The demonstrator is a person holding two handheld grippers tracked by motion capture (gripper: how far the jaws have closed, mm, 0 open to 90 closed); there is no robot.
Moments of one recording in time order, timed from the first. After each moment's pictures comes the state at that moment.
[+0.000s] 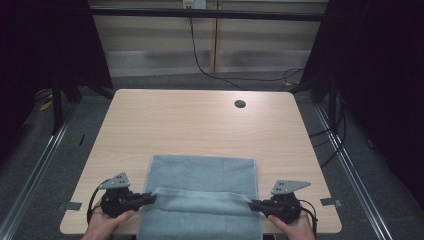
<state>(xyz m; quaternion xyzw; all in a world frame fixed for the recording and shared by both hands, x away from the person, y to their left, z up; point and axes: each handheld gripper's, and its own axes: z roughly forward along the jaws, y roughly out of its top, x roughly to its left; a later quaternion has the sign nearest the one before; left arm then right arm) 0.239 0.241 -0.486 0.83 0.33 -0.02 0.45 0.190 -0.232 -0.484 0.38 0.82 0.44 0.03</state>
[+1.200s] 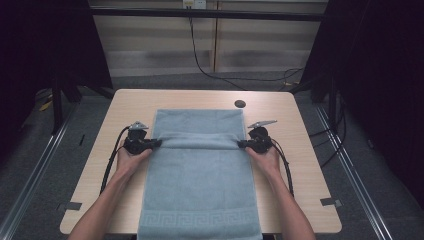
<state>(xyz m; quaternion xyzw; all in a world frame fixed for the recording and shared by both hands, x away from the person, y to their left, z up) 0.435 0.219 -0.509 0.80 0.41 0.10 0.42 0.406 -0.213 -0.502 0.48 0.79 0.36 0.11</state>
